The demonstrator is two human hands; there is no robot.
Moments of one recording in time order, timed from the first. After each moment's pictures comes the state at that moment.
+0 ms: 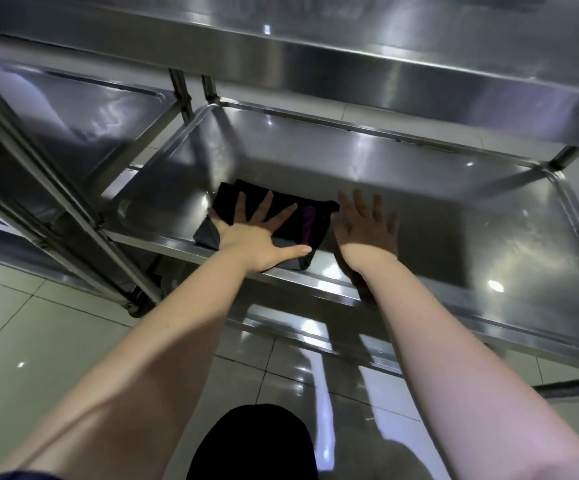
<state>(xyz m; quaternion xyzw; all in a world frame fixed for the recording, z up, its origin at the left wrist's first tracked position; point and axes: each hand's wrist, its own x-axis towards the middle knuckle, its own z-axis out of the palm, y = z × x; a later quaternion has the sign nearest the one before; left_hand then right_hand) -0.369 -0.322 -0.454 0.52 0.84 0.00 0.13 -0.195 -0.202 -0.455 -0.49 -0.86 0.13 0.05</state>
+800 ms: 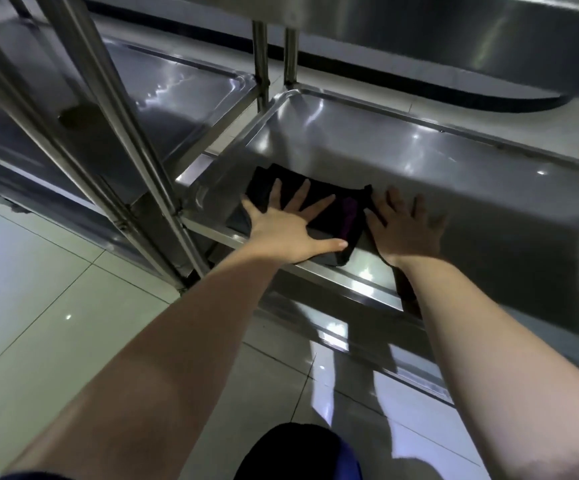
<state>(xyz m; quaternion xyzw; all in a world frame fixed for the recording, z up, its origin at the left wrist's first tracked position) -0.444 -0.347 -0.456 0.50 0.86 0.00 0.12 -0.288 -0.199 -0.471 -0.45 -0.89 0.06 -0.03</state>
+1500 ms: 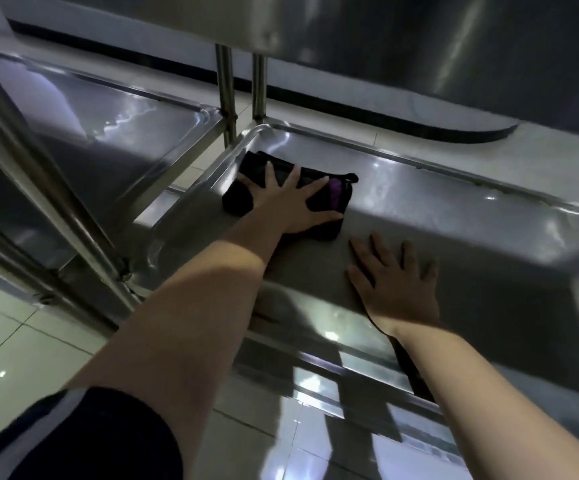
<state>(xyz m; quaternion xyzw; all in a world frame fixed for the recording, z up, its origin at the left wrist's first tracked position) -0.525 -0.210 -0.457 0.52 0.85 -0.01 0.08 -0.287 -0.201 -0.490 -0.44 -0.90 0.02 -0.01</state>
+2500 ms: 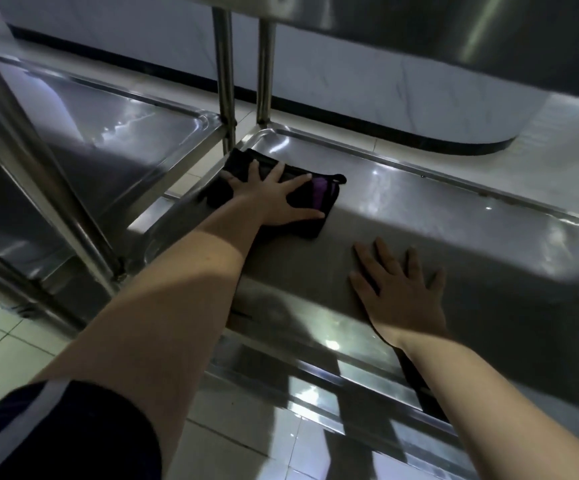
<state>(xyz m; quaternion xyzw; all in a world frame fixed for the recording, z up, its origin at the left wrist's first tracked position) -0.569 -0.207 -0.453 0.52 0.85 -0.02 0.10 -0.294 -0.195 -0.483 -0.45 -0.89 0.03 -0.02</state>
